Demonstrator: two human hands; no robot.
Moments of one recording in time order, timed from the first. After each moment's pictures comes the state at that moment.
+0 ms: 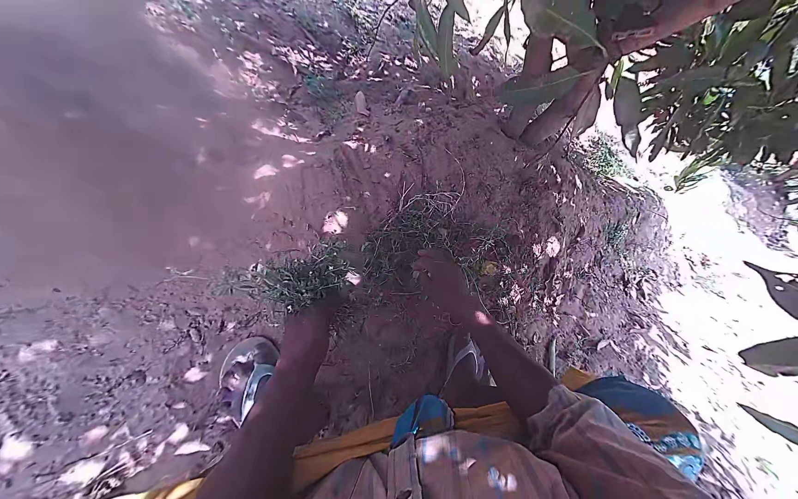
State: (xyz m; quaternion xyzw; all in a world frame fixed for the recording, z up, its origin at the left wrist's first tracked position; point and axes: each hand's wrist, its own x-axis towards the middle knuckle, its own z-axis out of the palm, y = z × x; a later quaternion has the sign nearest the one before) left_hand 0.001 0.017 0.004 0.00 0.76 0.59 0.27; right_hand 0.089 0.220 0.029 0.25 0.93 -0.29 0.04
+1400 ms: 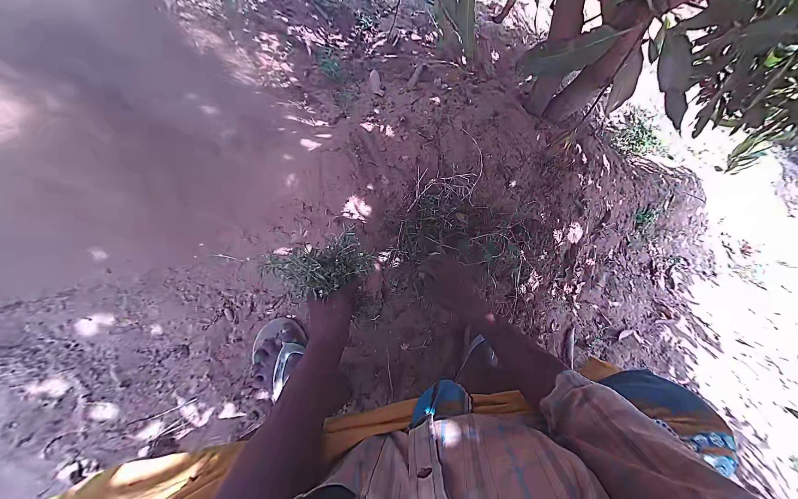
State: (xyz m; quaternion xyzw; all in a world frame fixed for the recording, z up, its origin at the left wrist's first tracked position) left_hand 0.003 0.023 0.001 -0.06 0.76 0.60 0.24; right_hand 0.095 0.204 -0.017 0.20 0.94 -0.26 0.02
